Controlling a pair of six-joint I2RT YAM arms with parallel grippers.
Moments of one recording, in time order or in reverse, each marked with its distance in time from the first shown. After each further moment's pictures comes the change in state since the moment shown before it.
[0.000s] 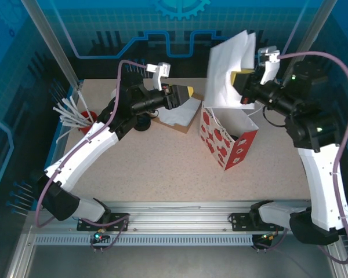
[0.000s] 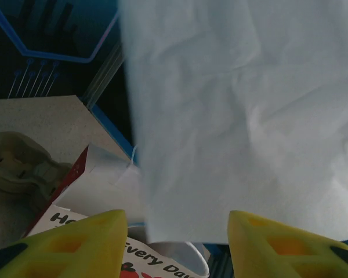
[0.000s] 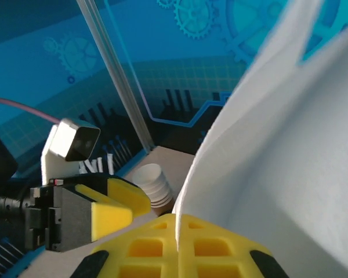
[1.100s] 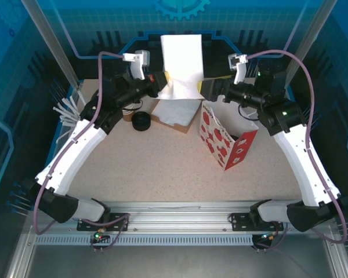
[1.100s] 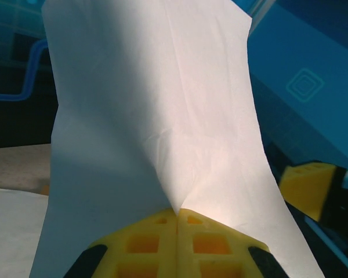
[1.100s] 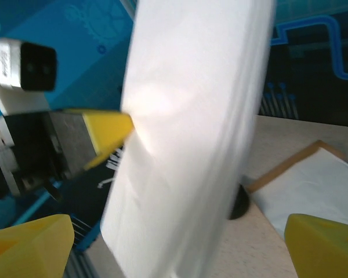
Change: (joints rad) left arm 0.099 -0.033 0.109 -0.176 -0.185 0.112; right arm 0.080 0.100 -0.251 0.274 -0.164 0.249
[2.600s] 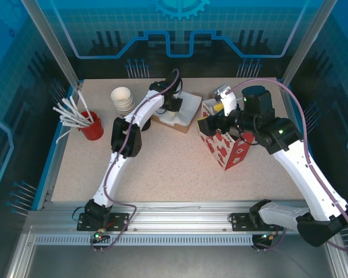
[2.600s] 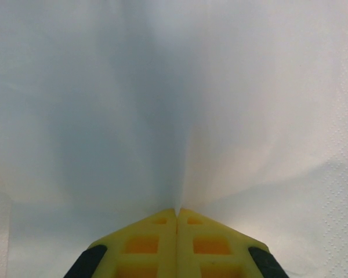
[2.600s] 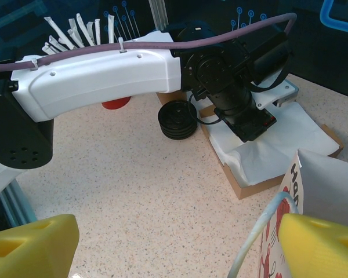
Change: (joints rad) left arm 0.047 1.223 0.954 -0.710 -0.311 0.365; right arm 0.143 -0.151 -0.200 -0.245 0.233 -0.431
